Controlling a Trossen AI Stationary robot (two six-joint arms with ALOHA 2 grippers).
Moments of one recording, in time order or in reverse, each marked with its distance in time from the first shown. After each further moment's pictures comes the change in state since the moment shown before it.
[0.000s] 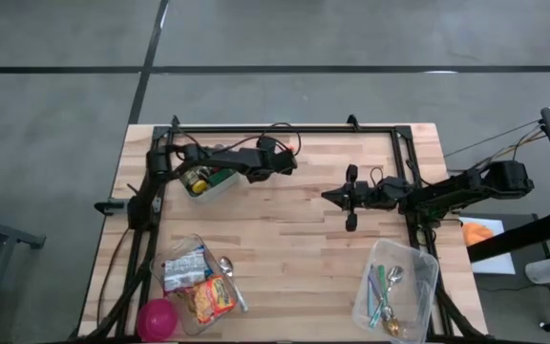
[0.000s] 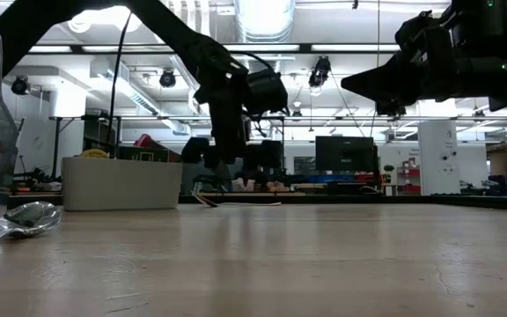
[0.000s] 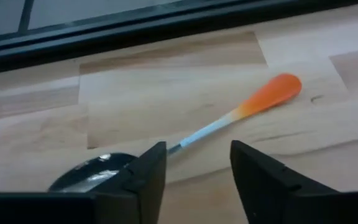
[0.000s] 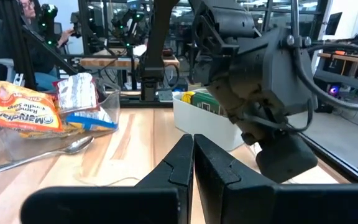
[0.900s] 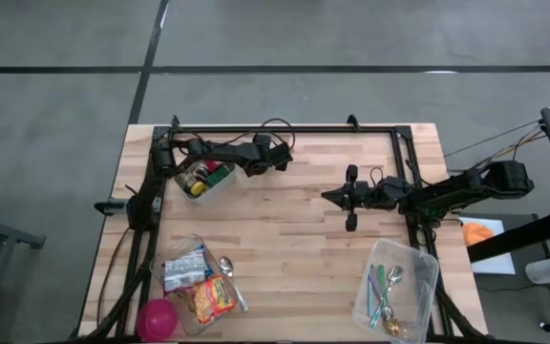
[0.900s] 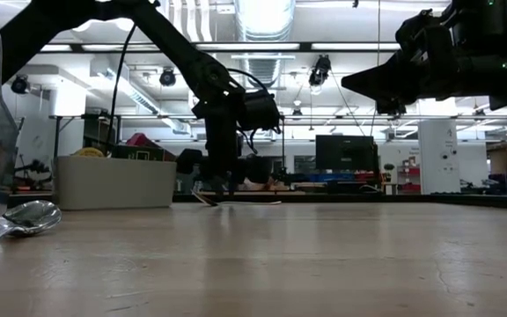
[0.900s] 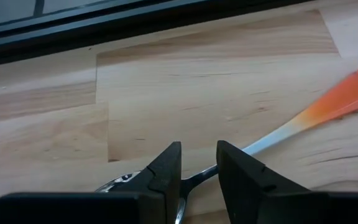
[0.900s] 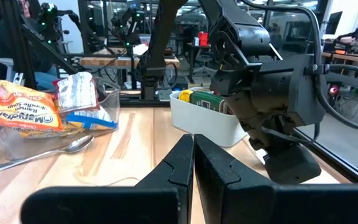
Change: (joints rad) left arm 0.086 0.044 -0.014 -0.007 0.042 0.028; right arm 0.000 0.000 0.000 -0.003 0.000 0.000
